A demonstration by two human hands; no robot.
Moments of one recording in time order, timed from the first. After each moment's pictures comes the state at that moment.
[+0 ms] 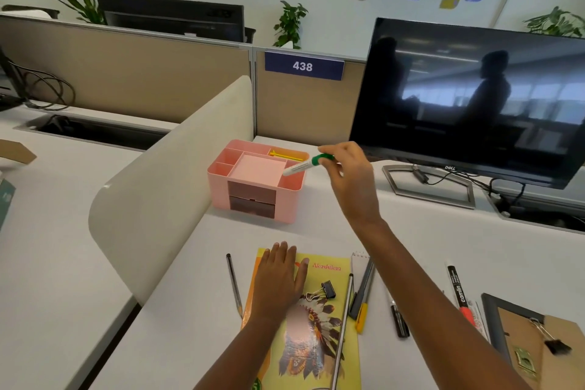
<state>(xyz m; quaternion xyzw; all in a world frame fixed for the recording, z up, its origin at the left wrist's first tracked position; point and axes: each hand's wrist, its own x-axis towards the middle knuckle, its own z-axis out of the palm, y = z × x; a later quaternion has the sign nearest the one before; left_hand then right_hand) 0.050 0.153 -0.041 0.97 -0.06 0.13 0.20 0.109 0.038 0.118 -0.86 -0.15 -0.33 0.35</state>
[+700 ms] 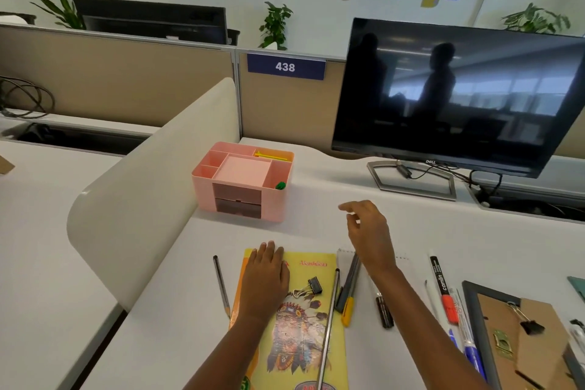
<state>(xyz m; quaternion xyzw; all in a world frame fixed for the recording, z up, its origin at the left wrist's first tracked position) 0.053 0.153 -0.048 0.98 -0.08 0.11 0.15 0.075 -0.026 0.042 -0.91 -0.03 -0.22 0.34</state>
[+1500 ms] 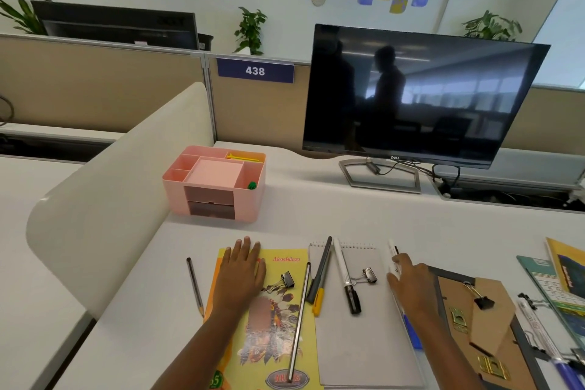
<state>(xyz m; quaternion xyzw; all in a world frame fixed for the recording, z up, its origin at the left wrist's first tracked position) 0.057 0.154 -0.053 0.99 -0.09 0.09 0.09 0.009 -0.141 -0.021 -0.95 0.25 -0.04 0.19</state>
